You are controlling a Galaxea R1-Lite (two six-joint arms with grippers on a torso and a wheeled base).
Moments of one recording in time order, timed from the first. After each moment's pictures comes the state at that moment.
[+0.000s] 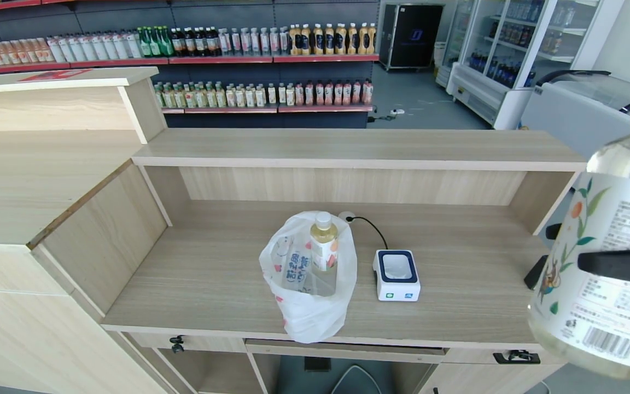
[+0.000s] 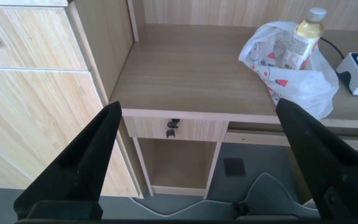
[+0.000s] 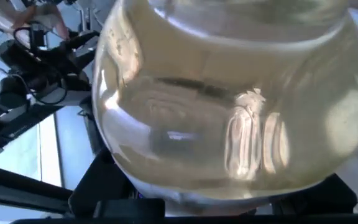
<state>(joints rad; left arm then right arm) 0.00 0.00 0.00 0.00 0.00 0.00 0.26 1.12 -0.98 0.21 0.84 -0.08</state>
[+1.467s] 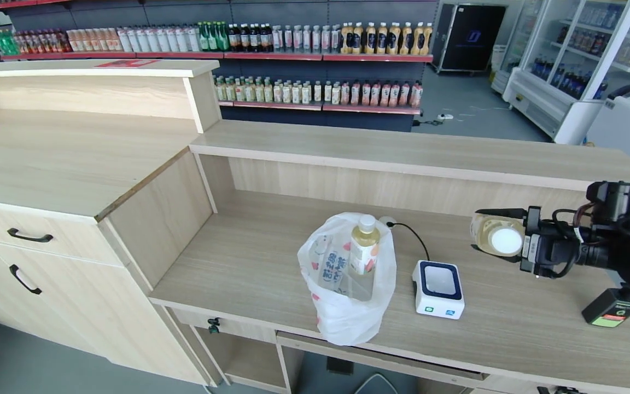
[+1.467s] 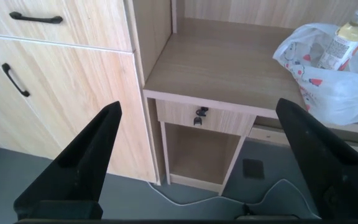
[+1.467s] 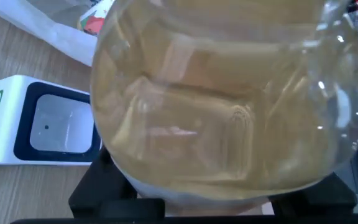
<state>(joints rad) 0.00 0.00 0.00 0.00 0.00 0.00 -0.19 1.95 -0.86 -0.70 0.99 -1.61</state>
